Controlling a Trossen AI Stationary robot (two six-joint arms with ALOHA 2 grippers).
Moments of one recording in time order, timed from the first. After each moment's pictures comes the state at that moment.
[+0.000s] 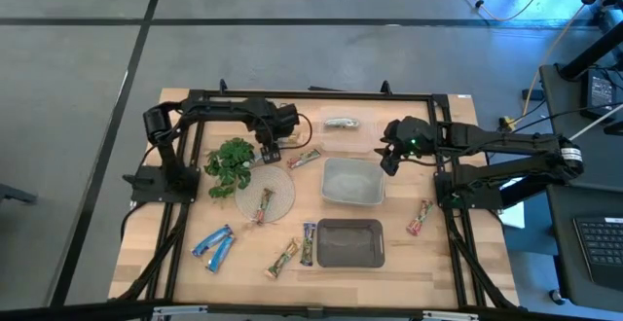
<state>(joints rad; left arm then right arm) 0.42 1.79 1.22 -0.95 -0.13 0.08 -0.17 0.99 0.80 -0.63 0.21 0.28</state>
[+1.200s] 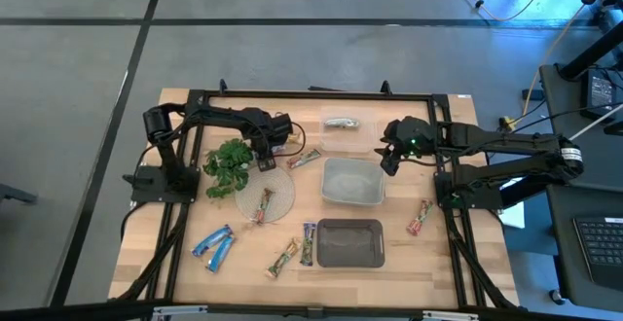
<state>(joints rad) 0.42 1.79 1.04 -0.78 -0.10 0.06 -0.17 0.99 0.80 -0.63 0.21 0.28</state>
